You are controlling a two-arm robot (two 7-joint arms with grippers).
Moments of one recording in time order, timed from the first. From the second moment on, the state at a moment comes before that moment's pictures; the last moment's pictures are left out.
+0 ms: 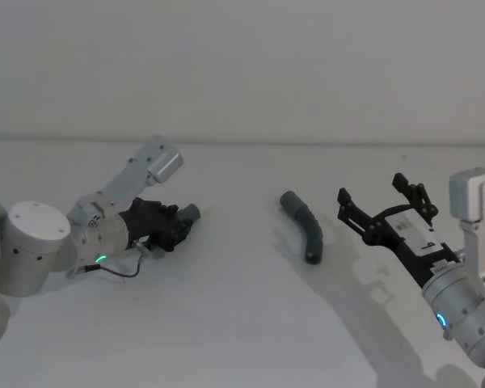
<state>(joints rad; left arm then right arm) -0.54 0.36 0.55 -1.34 -0.15 0.46 -0.43 -0.01 0.35 -0.23 -1.77 0.29 0.05 0.09</state>
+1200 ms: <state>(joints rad) -0.54 0.36 0.55 -1.34 -0.15 0.46 -0.43 0.21 0.36 -0.31 -1.62 0.36 0.41 0.24</state>
